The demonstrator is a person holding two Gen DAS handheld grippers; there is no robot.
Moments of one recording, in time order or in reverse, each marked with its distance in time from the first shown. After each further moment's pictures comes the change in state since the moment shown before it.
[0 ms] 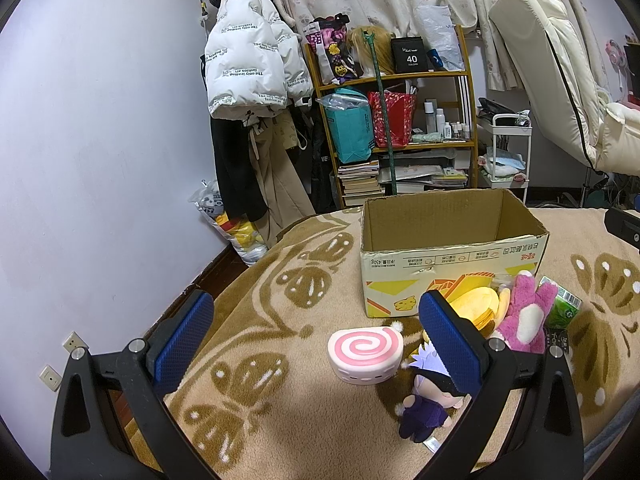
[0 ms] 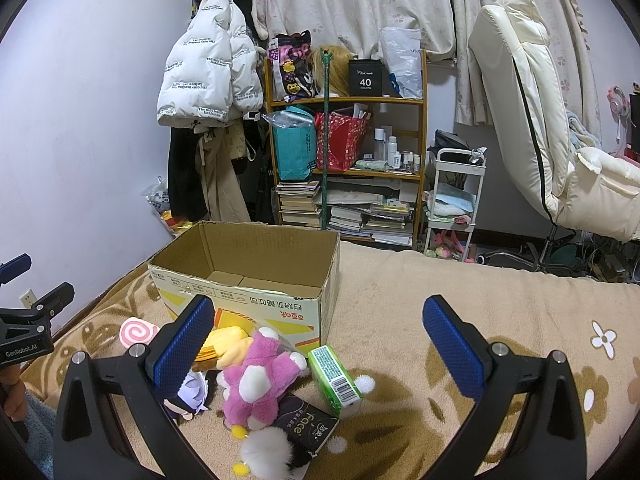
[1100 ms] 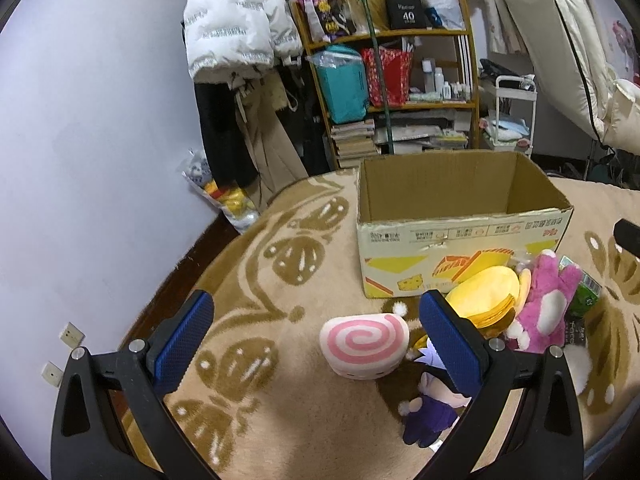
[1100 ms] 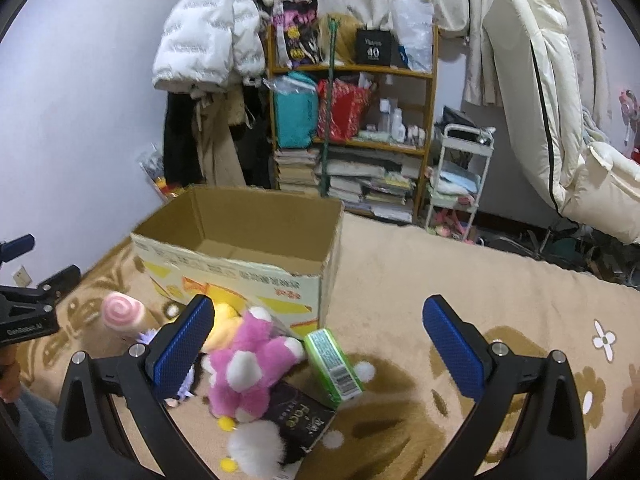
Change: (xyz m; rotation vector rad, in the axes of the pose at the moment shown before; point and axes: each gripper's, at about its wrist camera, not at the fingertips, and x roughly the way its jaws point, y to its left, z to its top) left arm 0.061 -0.012 -0.002 0.027 0.170 -0.020; right arm 0.042 0.002 -0.007 -0.039 0.151 -0.015
